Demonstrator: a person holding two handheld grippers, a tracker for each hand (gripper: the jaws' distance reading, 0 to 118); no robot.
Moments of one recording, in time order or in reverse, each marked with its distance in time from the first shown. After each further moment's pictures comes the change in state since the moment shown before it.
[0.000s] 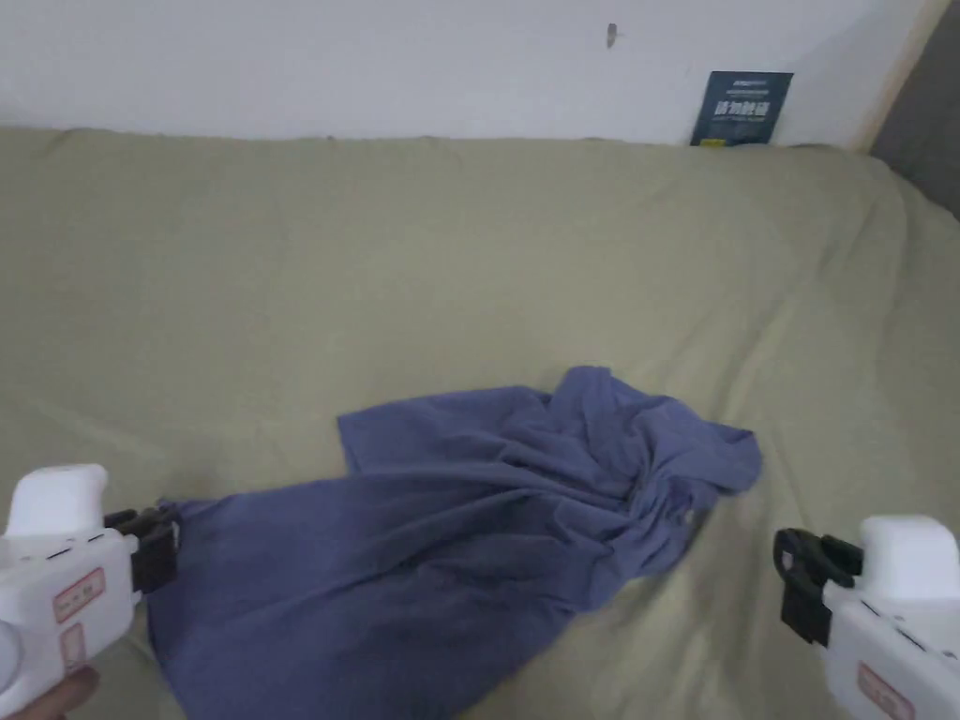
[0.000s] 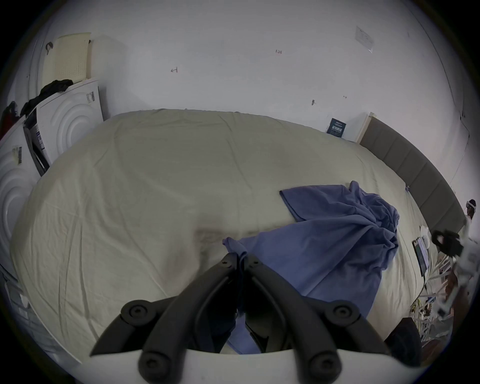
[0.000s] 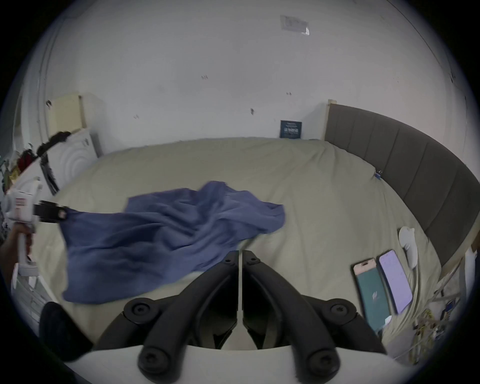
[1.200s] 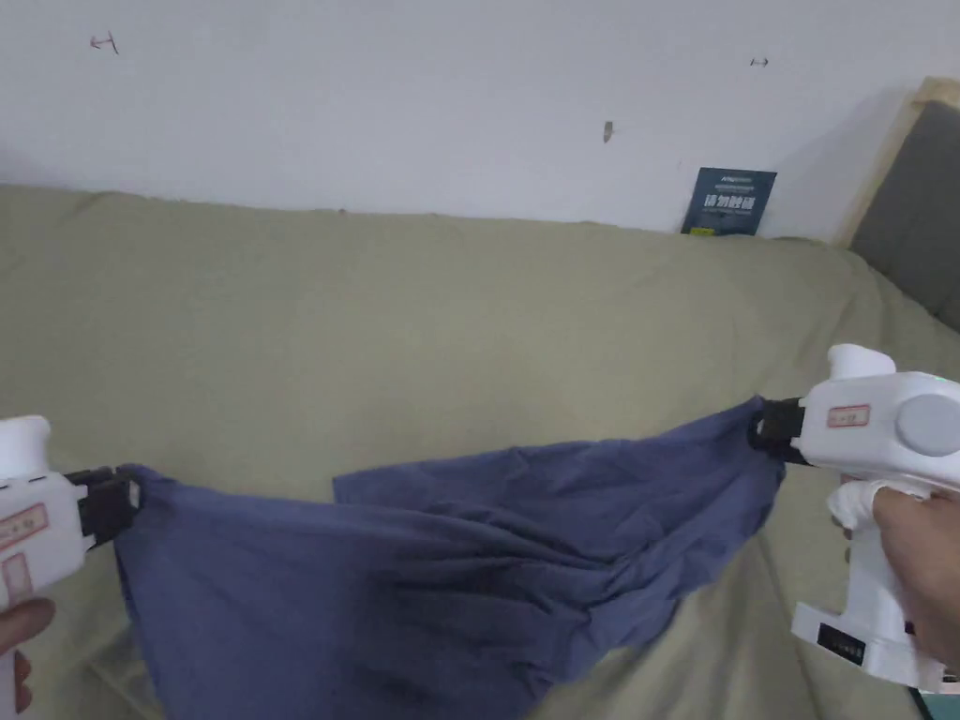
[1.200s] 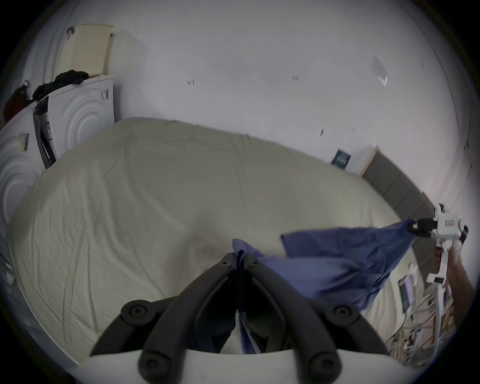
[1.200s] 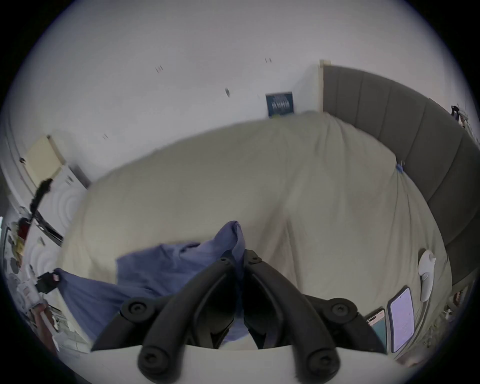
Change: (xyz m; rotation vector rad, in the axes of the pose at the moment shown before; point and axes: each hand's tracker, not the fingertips) left arm -0.017 0.065 0.031 0.128 -0.023 0.154; right arm 0.059 0.173 -0.070 -0.110 0.105 -0.242
